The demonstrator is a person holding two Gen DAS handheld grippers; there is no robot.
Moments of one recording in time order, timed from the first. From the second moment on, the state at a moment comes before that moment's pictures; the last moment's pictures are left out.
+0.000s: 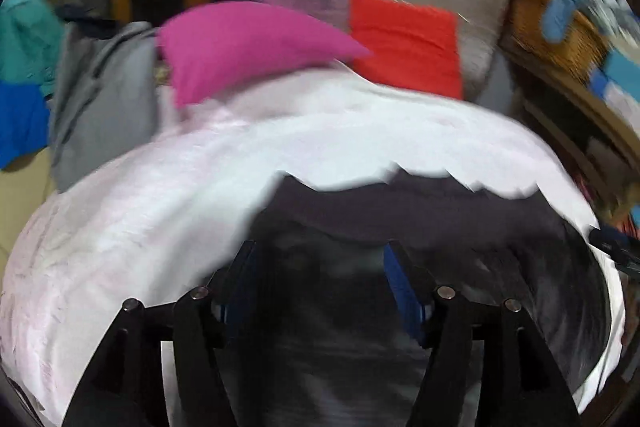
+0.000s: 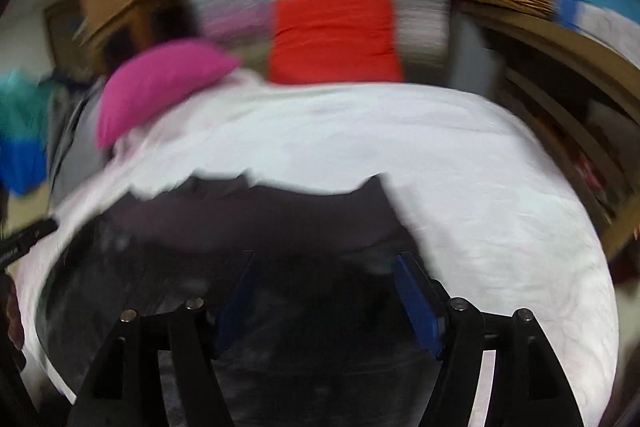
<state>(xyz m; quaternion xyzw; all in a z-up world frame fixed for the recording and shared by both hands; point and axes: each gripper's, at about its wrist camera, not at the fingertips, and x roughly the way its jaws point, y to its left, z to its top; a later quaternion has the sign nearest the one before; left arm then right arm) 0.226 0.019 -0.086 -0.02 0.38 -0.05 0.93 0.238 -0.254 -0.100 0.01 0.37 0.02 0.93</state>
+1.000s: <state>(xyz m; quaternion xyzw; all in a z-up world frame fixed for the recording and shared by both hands) 0.164 0.037 -0.130 -0.03 0.46 0.01 0.89 0.156 -0.266 -0.148 0.03 0.42 -0.05 0.90</state>
